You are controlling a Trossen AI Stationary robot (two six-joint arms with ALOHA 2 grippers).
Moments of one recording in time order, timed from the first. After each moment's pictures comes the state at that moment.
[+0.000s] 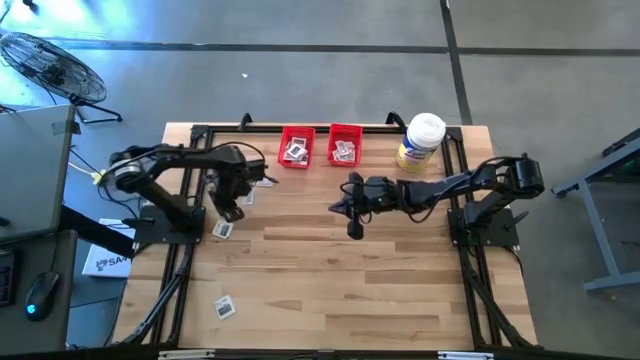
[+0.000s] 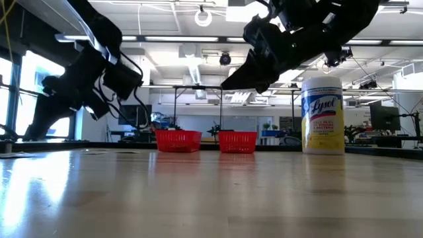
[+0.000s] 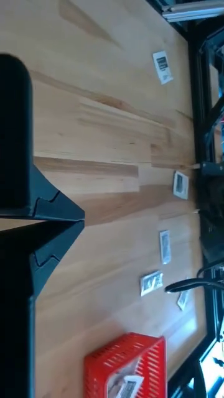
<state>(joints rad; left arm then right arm) 0.49 1.51 0.78 -1.23 0.11 -0.07 -0.04 1.56 0.74 0.40 -0.03 0.06</state>
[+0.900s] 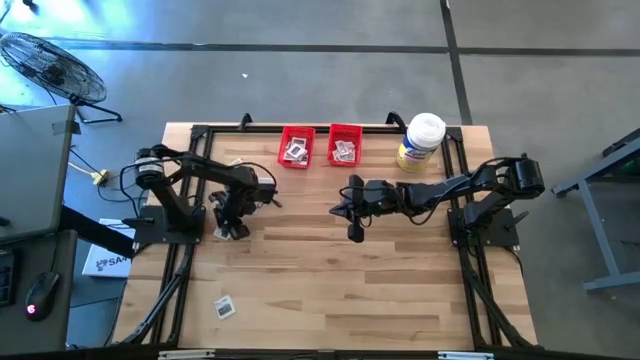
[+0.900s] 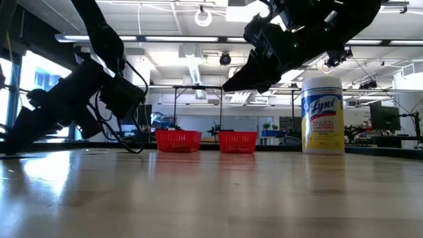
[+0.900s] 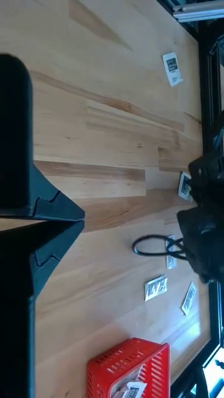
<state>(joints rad) 0.28 1.69 0.75 -1.12 0.26 -0.25 -0.02 1.56 0.74 0.38 0.00 0.04</state>
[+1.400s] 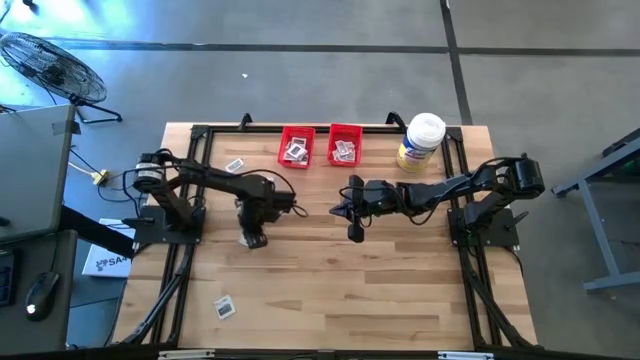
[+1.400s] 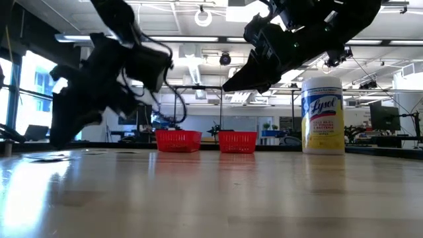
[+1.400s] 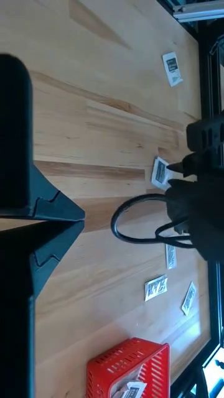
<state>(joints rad) 0.09 1.69 0.94 -1.03 0.30 -0.25 -0.02 1.56 0.74 0.38 0.00 0.04</state>
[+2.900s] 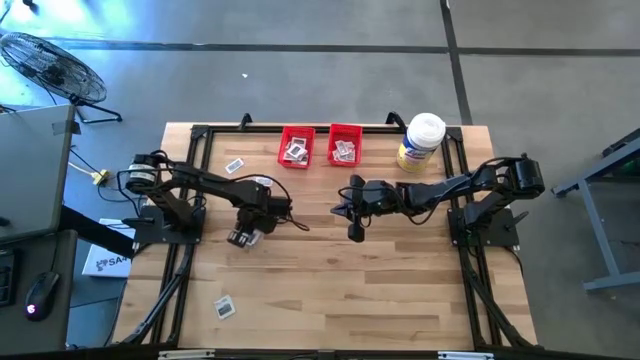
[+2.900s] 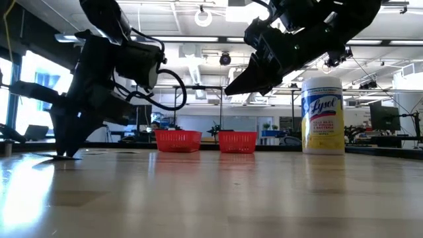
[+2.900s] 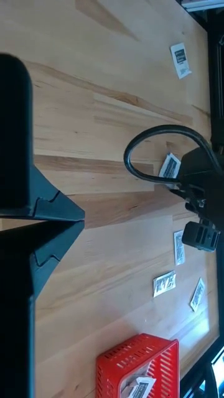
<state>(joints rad) 0.03 1.68 0.84 -0.93 0.07 0.41 -0.03 1.56 0.74 0.35 0.01 0.04</state>
